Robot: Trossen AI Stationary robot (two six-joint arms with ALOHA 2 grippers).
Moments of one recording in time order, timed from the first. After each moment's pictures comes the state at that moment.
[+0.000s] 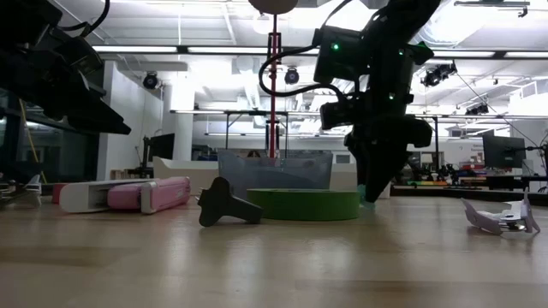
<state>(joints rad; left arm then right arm) -0.07 0.13 0.14 -0.39 -0.30 -0.24 -0.03 1.77 1.03 -0.59 0.06 0.04</state>
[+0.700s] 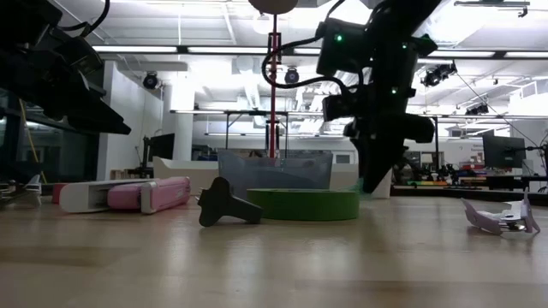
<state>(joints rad) -0.07 0.13 0.14 -0.39 -0.30 -0.24 -0.03 1.73 1.03 -0.62 0.13 0.00</state>
